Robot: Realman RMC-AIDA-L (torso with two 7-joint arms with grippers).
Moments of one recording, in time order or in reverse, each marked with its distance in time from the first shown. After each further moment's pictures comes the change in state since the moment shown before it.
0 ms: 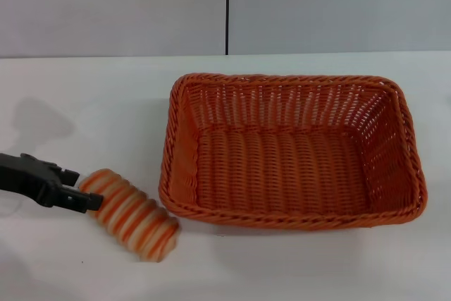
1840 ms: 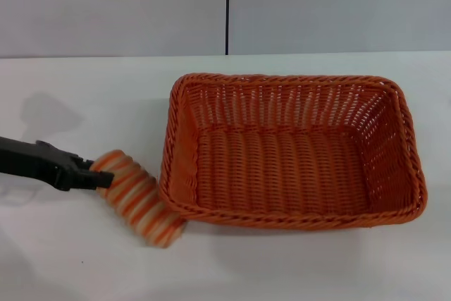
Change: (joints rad) left arm -0.023 0.004 0.009 -0.060 -0.064 -0.045 -0.002; right arm -0.002 -0.008 0.011 0.048 -0.009 0.009 -0.028
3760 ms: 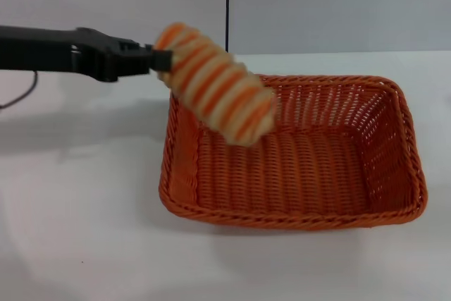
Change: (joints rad) left arm 0.039 -0.011 0.147 0.321 -0.550 0.086 -0.269; right arm 0.008 0.009 0.006 0.006 0.006 -0.012 -0.016
